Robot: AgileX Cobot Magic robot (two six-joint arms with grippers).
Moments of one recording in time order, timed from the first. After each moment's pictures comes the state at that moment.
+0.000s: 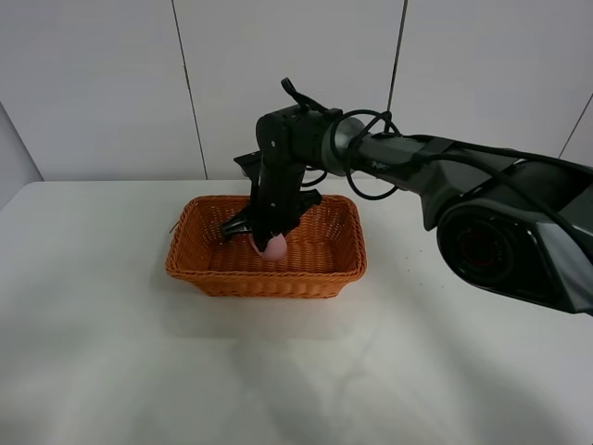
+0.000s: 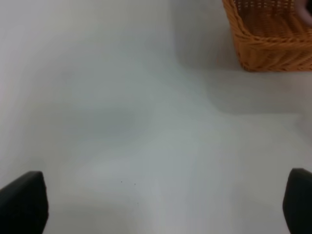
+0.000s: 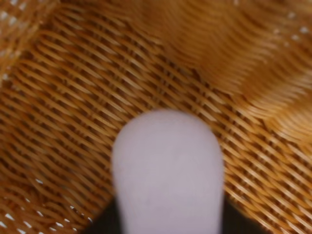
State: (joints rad) left arm -0.02 -0.01 -0.49 0.02 1.05 0.02; right arm 0.67 2.43 -2.11 0.02 1.05 0.06
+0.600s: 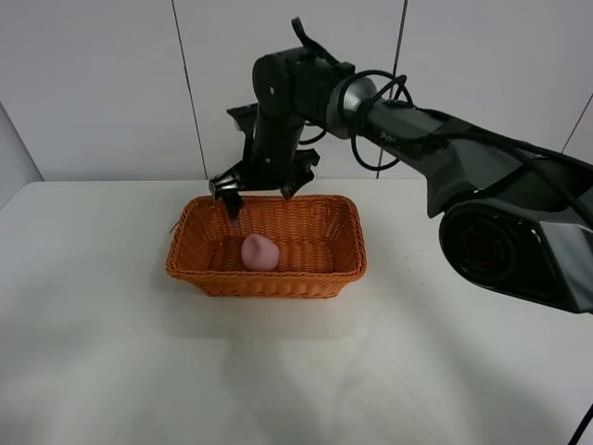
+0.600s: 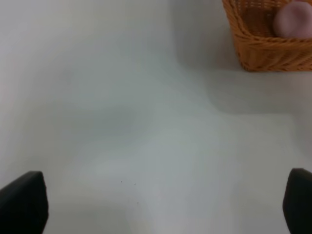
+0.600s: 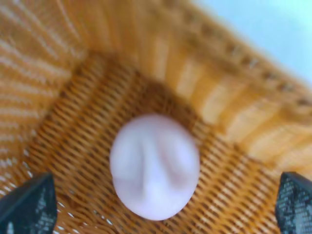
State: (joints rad) left arm -0.02 -0.01 -0.49 0.02 1.05 0.02; right arm 0.67 2.40 -2.36 0.01 1.21 0.06
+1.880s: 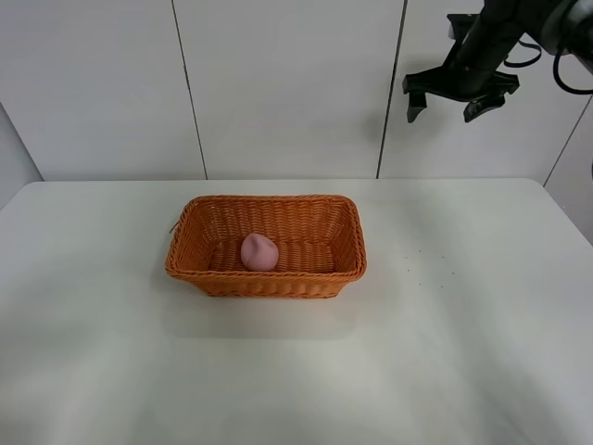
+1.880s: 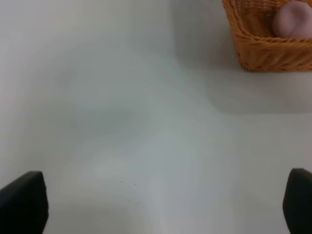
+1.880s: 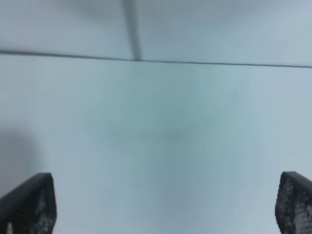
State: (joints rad) left arm -0.02 -0.01 -0.49 0.02 1.05 0.02; right arm 0.10 2.29 -2.39 -0.01 1.22 0.05
